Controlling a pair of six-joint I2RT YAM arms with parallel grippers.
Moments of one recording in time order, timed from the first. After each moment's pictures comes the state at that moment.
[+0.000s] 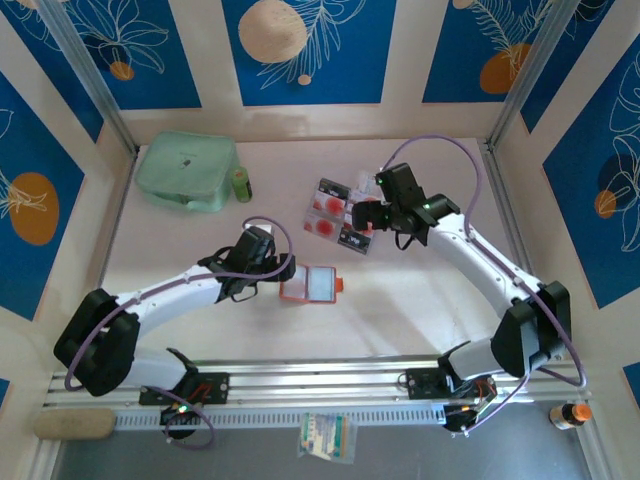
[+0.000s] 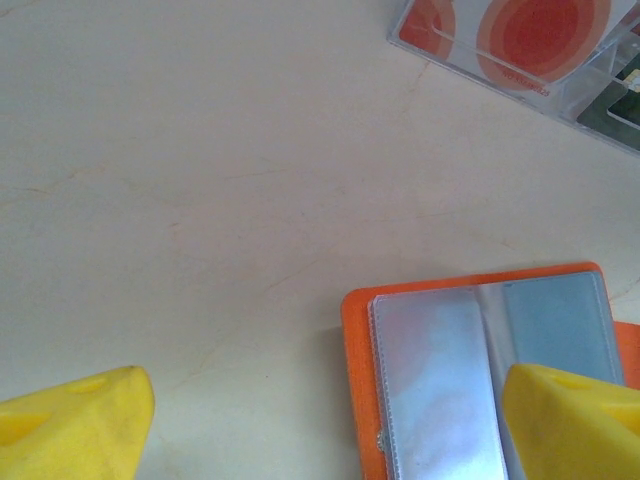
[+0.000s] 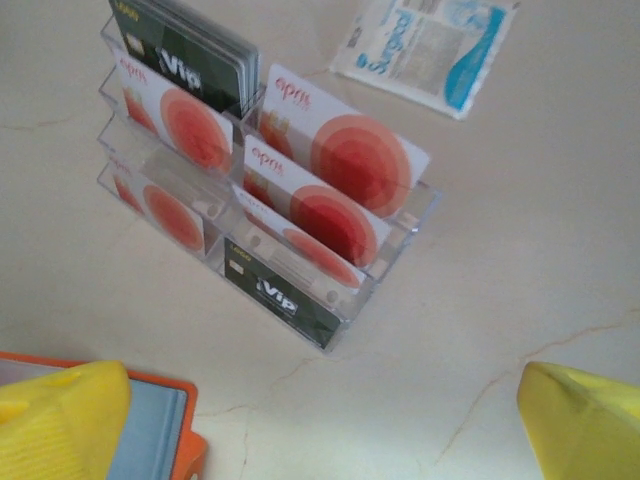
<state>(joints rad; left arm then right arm) -0.66 1.35 0.72 -0.25 -0.13 -0.55 0.48 1.43 1.22 -0.72 0.13 0.31</state>
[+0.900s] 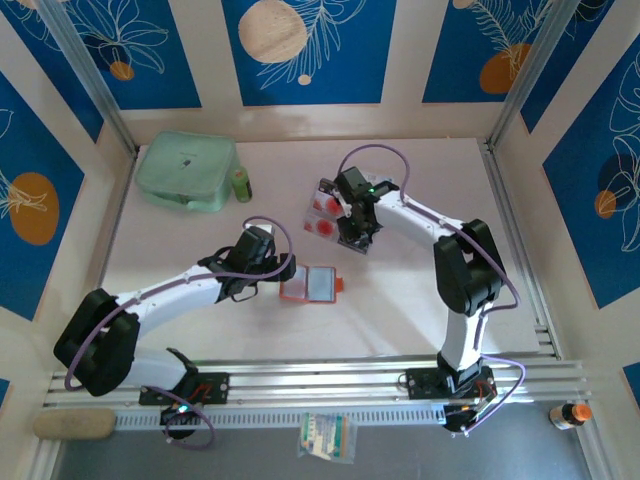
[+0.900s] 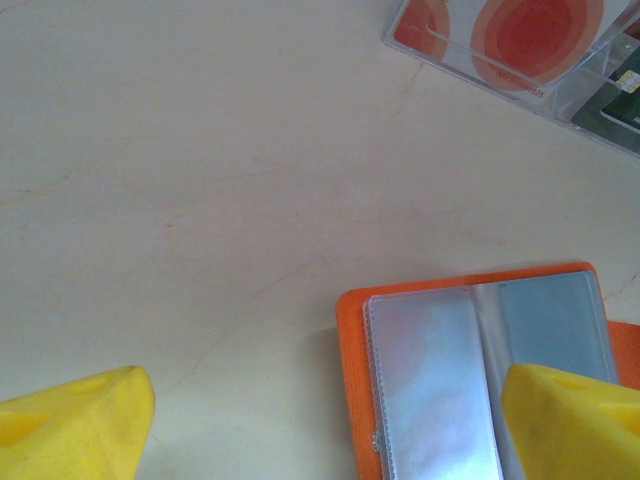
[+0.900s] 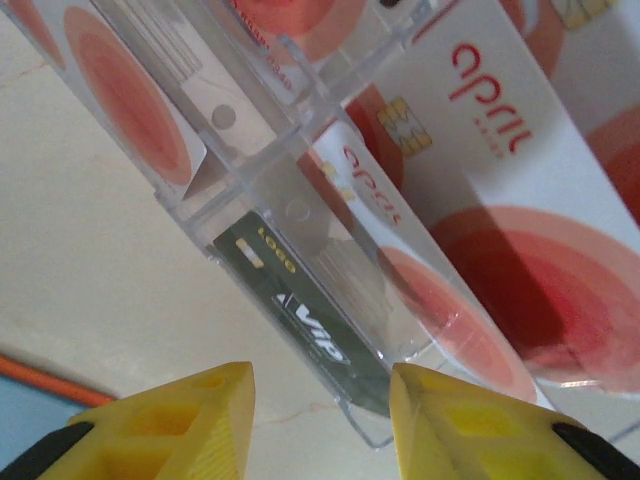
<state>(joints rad) -0.66 1.35 0.72 -0.25 -0.12 -0.55 0.55 1.88 1.44 -0.81 0.13 0.07</state>
